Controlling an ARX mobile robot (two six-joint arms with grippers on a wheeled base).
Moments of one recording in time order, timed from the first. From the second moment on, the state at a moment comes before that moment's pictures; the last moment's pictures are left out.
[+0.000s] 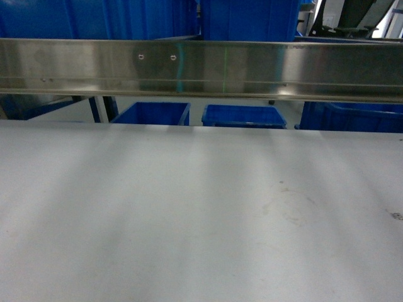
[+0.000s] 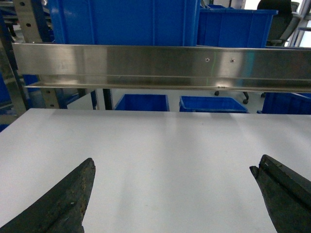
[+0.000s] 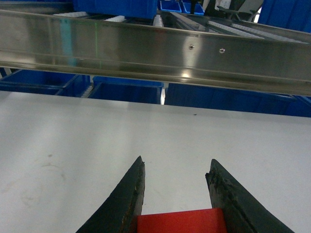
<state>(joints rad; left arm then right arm) 0.00 0.01 0.01 0.00 0.00 -0.01 -0.06 0.93 0.25 0.55 -0.02 -0.09</state>
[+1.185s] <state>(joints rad) 0.00 0.01 0.01 -0.01 0.00 -0.01 -0.06 0.93 0.25 0.55 -0.02 -0.09</state>
